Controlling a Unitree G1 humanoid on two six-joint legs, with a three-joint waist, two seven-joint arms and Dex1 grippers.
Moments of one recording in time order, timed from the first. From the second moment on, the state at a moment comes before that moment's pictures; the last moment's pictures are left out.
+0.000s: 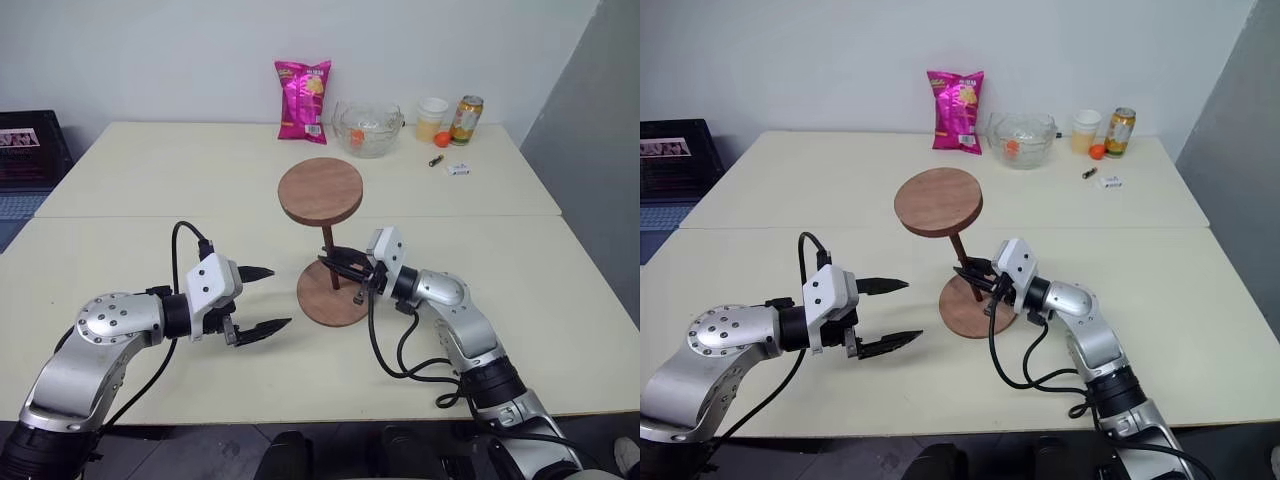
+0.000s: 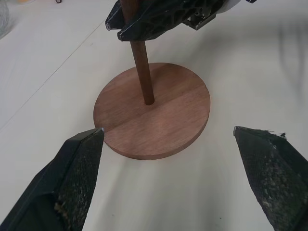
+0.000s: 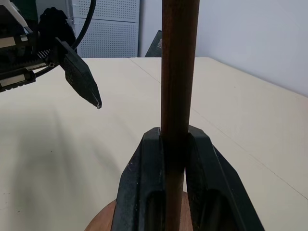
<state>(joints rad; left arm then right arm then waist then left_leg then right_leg) -0.07 0.85 0.08 -0.40 -0.41 0.38 -0.99 -0.45 -0.20 0.27 0.09 0.18 0.08 0.78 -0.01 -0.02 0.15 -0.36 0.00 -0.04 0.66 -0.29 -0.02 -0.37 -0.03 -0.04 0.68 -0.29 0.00</state>
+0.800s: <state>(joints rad) -0.09 0.85 0.08 -0.42 -0.42 0.43 -0.99 -0.46 -0.22 0.29 0.09 0.18 0.13 0.76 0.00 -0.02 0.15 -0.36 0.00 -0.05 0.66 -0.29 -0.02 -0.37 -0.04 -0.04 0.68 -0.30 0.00</state>
